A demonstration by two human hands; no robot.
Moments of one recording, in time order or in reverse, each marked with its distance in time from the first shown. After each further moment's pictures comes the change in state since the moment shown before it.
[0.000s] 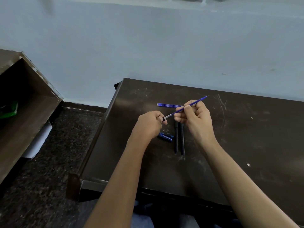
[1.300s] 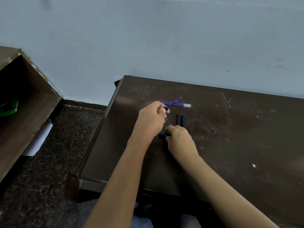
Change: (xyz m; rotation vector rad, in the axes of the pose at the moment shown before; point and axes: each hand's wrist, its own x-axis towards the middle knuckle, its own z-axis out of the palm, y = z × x) left_hand 0.007 -0.007 0.011 -0.198 0.269 0.216; right_hand -0.011 0.063 0.022 -1.143 -0.315 -0.047
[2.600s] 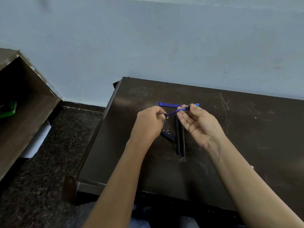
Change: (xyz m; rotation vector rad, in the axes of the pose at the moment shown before) left_hand -0.007 0.001 -0.001 0.209 -0.011 0.022; right_hand 0.011 0.007 -0.071 1.848 0.121 0.388
